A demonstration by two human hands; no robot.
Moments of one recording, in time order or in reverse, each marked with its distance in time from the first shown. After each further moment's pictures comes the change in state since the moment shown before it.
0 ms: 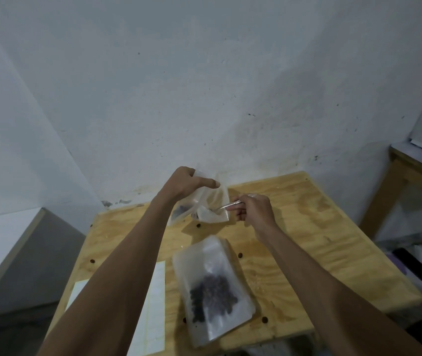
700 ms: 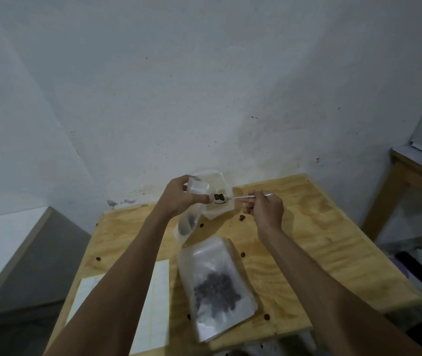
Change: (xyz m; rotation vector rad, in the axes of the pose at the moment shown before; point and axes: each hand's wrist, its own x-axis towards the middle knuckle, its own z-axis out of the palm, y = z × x) left_hand -0.034 -0.026 0.000 -0.141 0.083 0.129; right_hand -0.007 -0.002 0.003 0.057 0.303 -0.111
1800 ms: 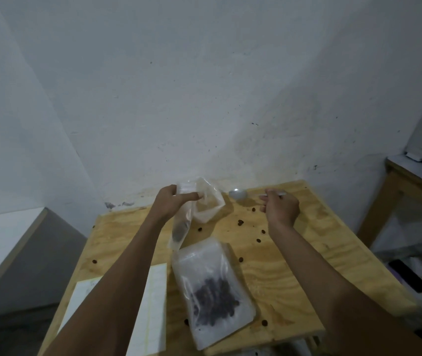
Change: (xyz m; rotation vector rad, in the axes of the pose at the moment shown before) left_hand 0.005 -0.026 -0.008 -0.068 0.099 -0.159; right_hand 0.022 -0.014 -0.015 -0.084 0.214 -0.062
